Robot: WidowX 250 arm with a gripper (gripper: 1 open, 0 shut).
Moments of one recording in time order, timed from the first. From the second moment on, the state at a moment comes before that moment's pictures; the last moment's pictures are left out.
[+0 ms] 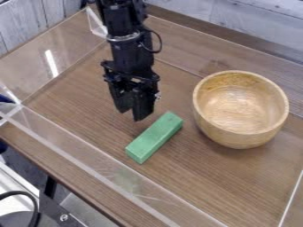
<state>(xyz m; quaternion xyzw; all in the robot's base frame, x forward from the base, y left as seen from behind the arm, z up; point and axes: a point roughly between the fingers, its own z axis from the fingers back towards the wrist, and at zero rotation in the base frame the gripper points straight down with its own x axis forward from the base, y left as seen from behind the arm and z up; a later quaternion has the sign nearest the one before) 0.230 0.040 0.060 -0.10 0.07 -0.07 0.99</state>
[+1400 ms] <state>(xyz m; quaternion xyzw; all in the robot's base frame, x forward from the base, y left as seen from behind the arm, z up) 0.229 0.023 0.023 -0.09 0.08 -0.17 0.98</state>
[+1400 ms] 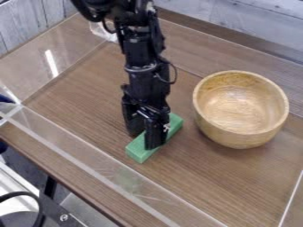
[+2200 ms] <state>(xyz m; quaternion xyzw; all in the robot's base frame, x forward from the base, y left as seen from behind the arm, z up) 0.232 0.028 0.022 -0.10 0.08 -0.13 0.98</state>
